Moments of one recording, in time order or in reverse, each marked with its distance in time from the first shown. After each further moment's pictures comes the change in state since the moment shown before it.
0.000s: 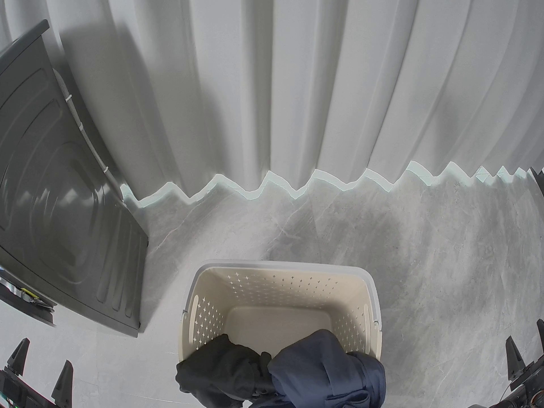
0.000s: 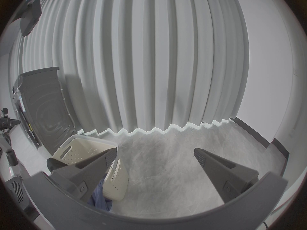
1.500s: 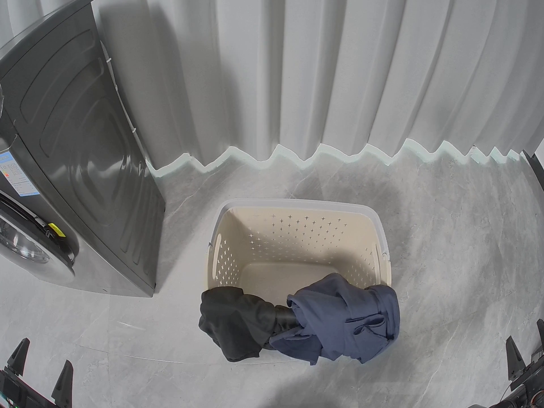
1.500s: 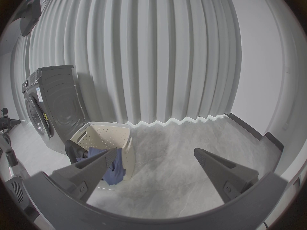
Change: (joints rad) left arm 0.000 0.000 0.000 0.000 0.000 -0.002; right arm 0.000 0.000 0.000 0.000 0.000 -0.001
